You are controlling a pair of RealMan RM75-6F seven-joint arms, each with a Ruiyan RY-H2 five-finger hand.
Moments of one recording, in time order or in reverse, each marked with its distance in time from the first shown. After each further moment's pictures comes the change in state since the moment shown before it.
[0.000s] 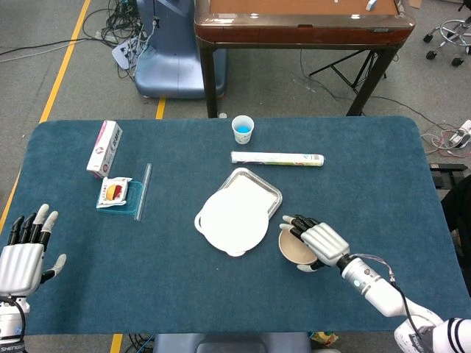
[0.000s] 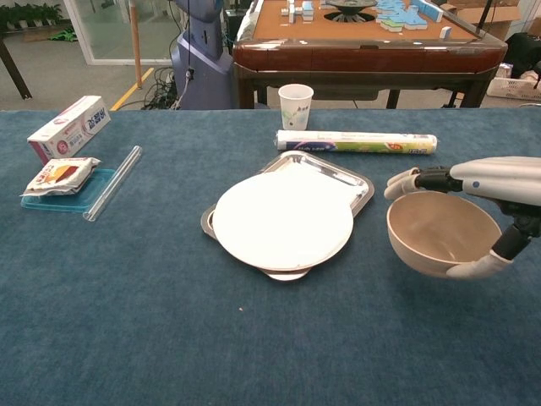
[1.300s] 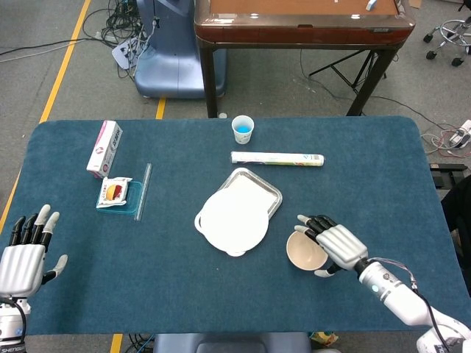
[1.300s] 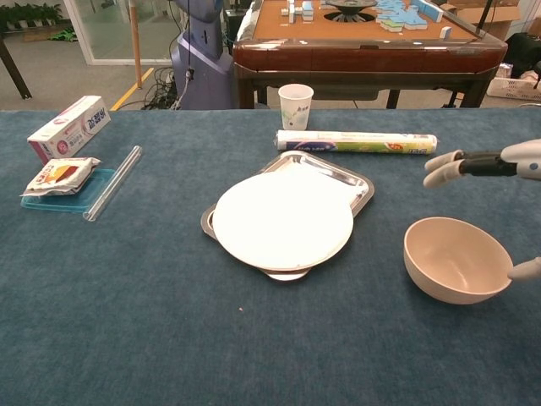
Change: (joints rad) left arm 0.002 -0.006 0.005 0.000 0.012 0.006 0.010; right arm -0.067 0.206 0.015 -0.177 -0.021 -0.010 -0.054
